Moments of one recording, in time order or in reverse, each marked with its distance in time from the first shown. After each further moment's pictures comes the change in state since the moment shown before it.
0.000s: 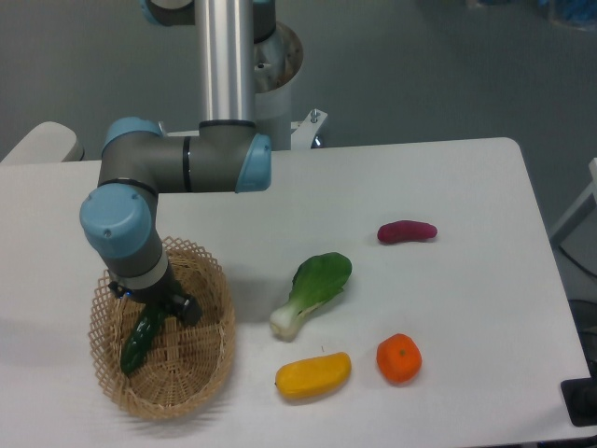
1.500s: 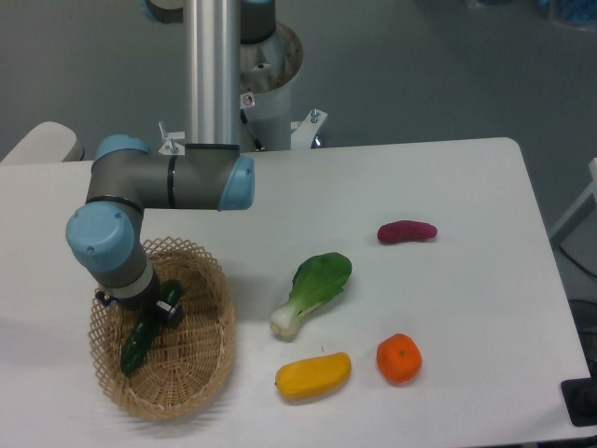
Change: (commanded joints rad) arm -0.032 -0.035 -0.009 0.029 0.003 -0.028
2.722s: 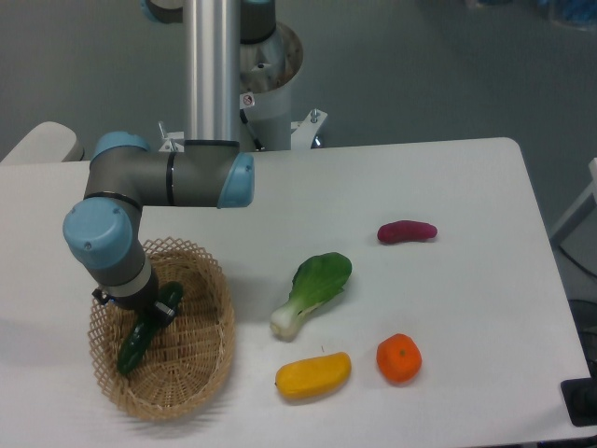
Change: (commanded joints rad) arm 0.003 0.018 0.031 -0.002 0.003 0.028
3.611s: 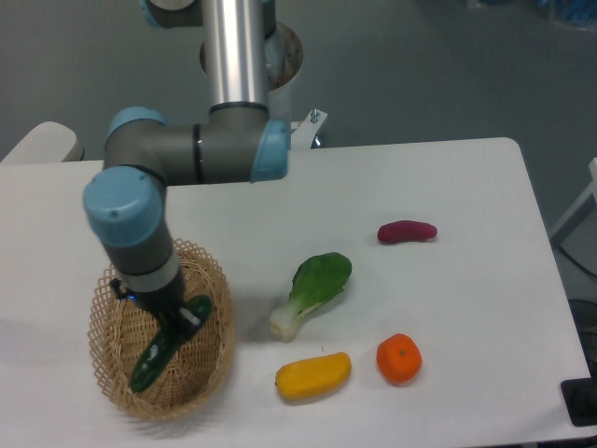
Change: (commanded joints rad) arm 0.199 0.072 0.184 -0.126 0.000 0.350
